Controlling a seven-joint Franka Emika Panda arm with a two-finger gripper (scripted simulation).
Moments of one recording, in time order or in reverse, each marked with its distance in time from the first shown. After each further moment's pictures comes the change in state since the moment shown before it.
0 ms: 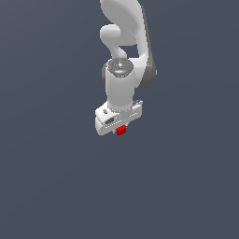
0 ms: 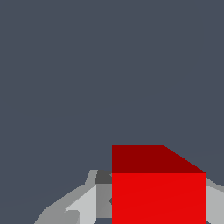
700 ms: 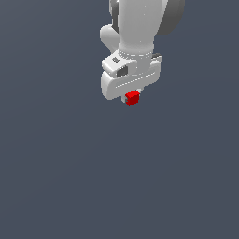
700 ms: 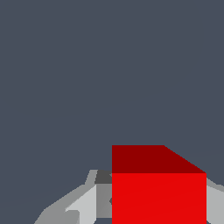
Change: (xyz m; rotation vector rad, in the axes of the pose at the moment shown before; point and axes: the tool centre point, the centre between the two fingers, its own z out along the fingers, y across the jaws) arm -0.004 -0.047 -0.158 -0.001 0.002 -0.002
